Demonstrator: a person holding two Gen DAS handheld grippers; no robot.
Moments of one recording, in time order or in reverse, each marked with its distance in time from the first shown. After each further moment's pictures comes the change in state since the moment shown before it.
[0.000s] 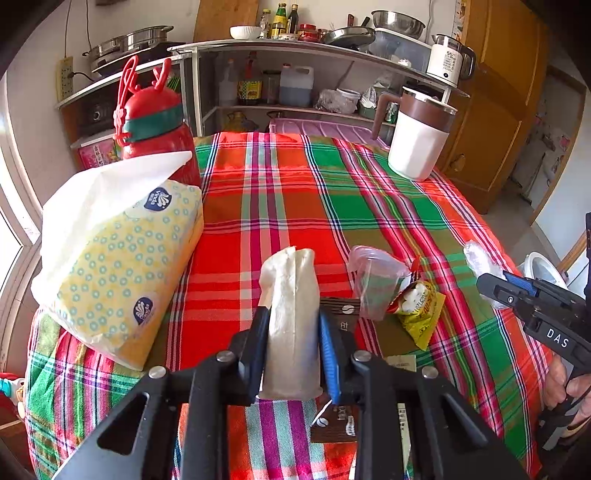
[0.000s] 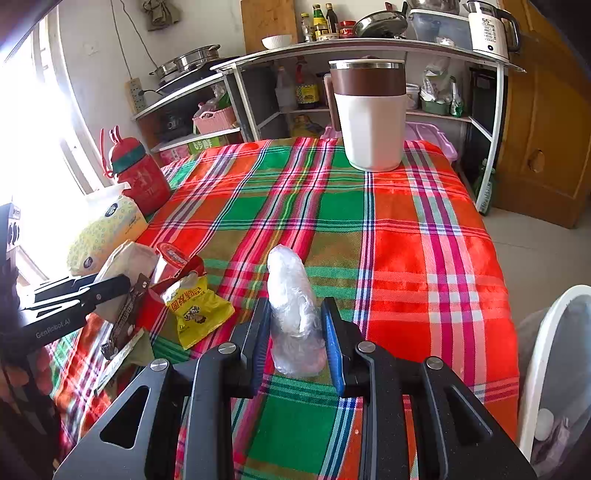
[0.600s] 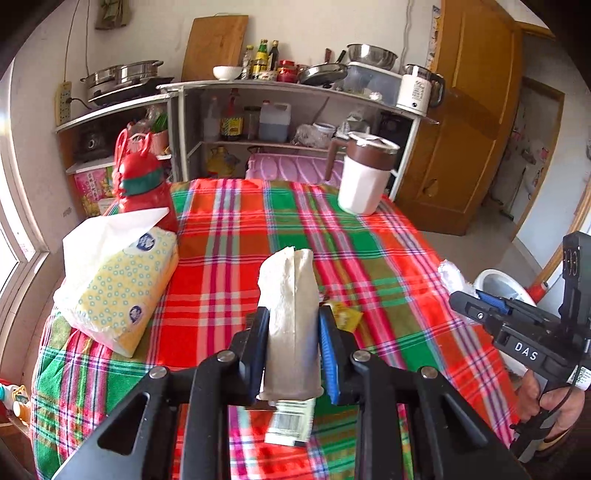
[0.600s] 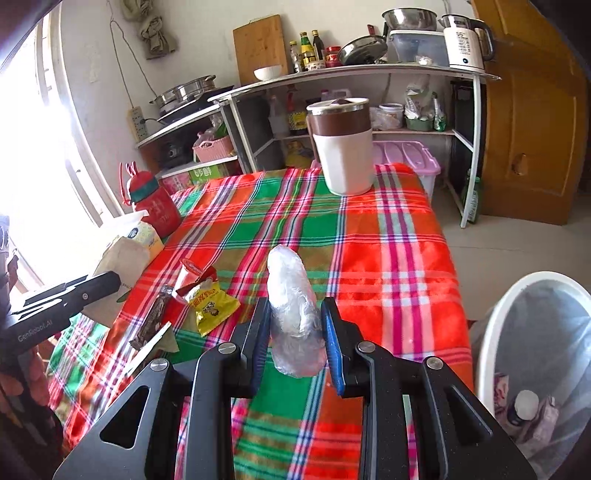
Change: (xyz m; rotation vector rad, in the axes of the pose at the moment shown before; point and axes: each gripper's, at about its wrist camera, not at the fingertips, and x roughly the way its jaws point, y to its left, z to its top) left arm -0.071 -0.049 -0.001 0.017 -0.131 -0.070; right arm -0.066 -0.016 -0.013 0.046 -0.096 0.001
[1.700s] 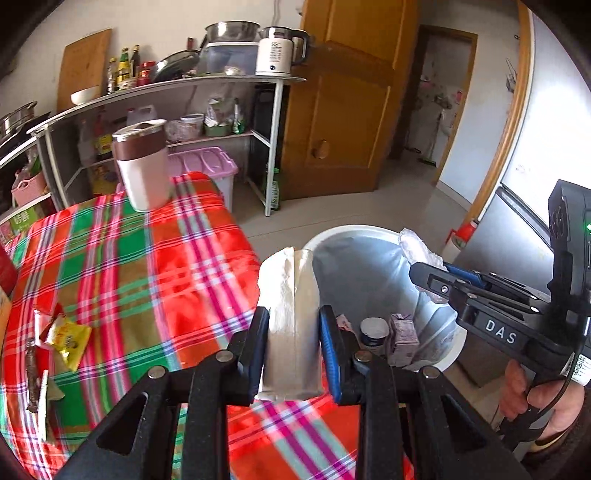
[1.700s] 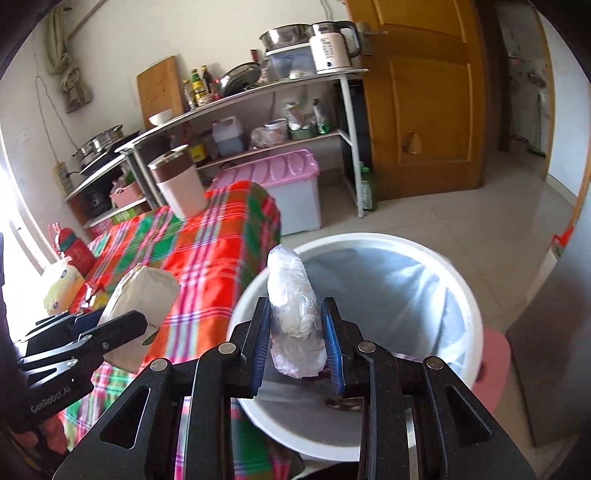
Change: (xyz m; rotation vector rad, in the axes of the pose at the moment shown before) left arm 0.038 -0.239 -0.016 0.241 0.075 -0.262; right arm -0.121 -0.161 -0.046 0.207 -0.069 -0.267
